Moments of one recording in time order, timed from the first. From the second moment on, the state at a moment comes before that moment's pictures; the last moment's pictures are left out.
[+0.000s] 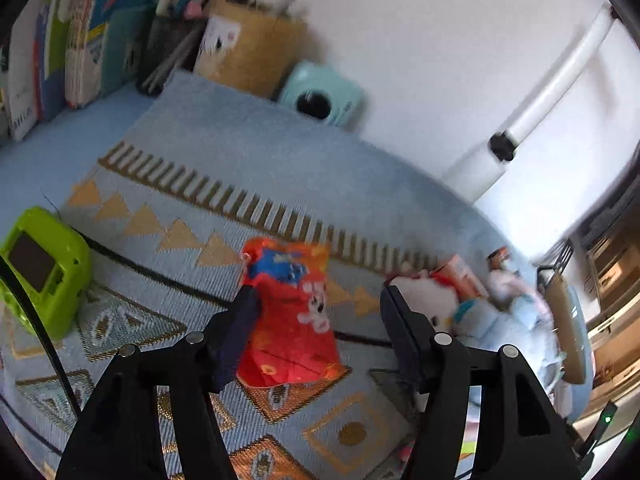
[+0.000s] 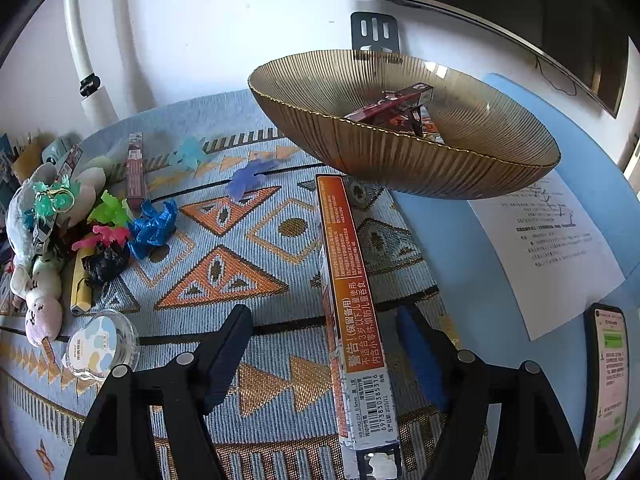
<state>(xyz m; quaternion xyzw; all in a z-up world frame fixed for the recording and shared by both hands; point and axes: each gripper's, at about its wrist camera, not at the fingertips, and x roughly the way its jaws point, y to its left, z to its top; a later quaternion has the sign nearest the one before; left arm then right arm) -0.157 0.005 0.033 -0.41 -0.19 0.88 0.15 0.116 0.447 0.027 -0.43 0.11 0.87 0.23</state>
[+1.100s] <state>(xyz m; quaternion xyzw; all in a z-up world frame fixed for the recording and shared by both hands) -0.078 0.027 0.037 -0.39 -0.14 0.90 0.14 0.123 0.450 0.028 -0.40 0.16 0.87 0.23</state>
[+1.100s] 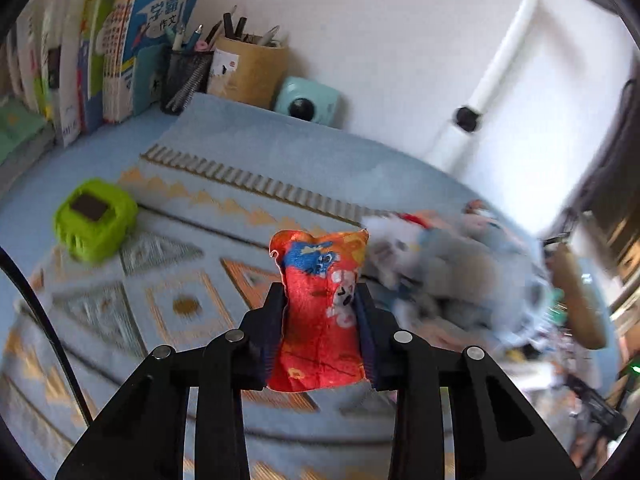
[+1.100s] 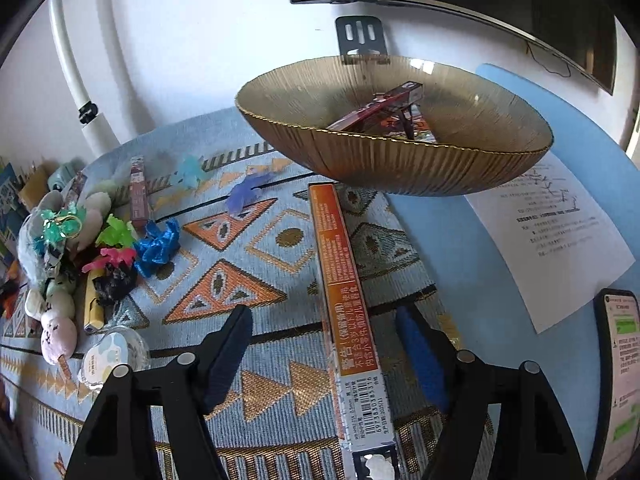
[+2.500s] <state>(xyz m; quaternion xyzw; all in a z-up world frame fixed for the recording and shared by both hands) -0.037 0.036 0.034 -0.36 -0.17 0.90 0.18 0.244 0.425 0.080 -0.28 0.34 0.89 0.07</state>
